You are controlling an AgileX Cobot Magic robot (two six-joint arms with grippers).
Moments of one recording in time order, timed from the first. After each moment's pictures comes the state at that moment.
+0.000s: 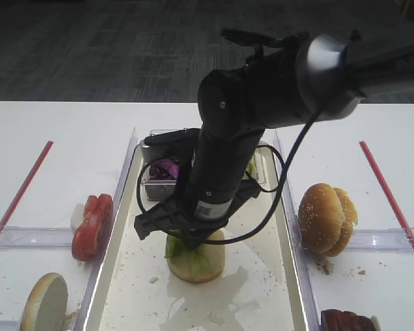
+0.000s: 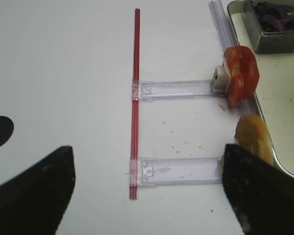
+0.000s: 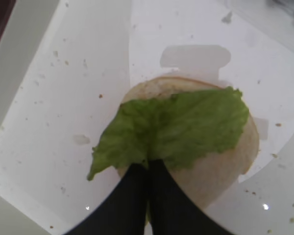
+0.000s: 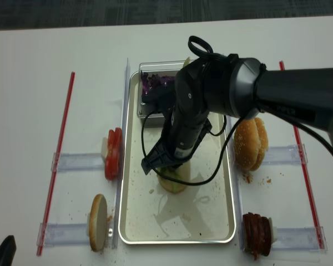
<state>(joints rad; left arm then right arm) 0.05 -0.02 -0.49 0.05 1.19 -0.05 0.71 1.95 -1.29 0.29 0.78 0.01</state>
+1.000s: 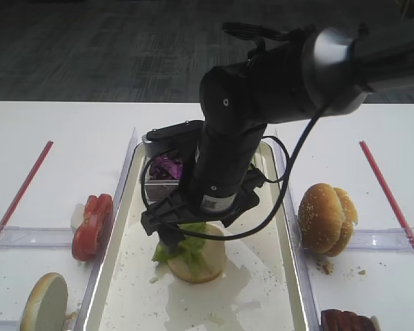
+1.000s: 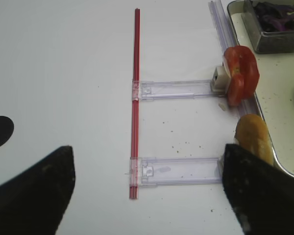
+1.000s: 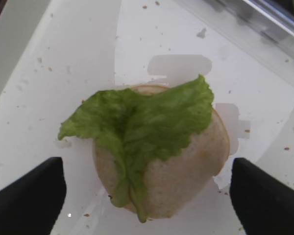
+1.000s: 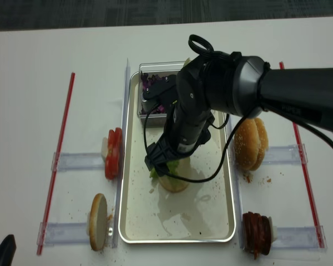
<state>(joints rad) 0.05 -0.02 -0.49 0.05 1.19 -0.05 0.71 1.93 -1.29 0.21 0.78 0.03</state>
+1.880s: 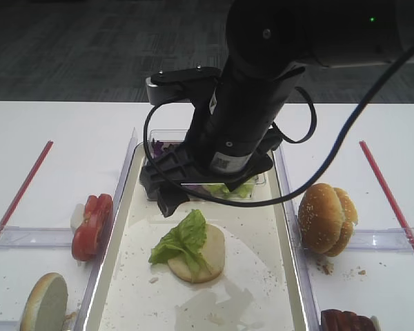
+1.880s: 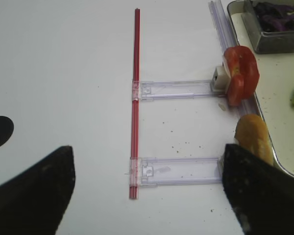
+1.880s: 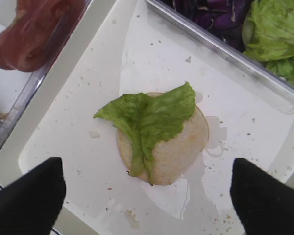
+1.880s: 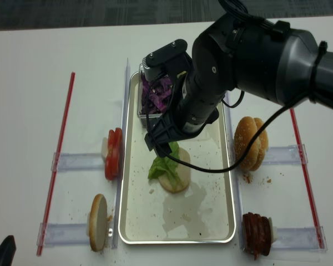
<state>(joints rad) 0.05 -0.02 -0.49 0.05 1.19 -0.05 0.71 1.74 -1.29 0.18 0.84 0.08</state>
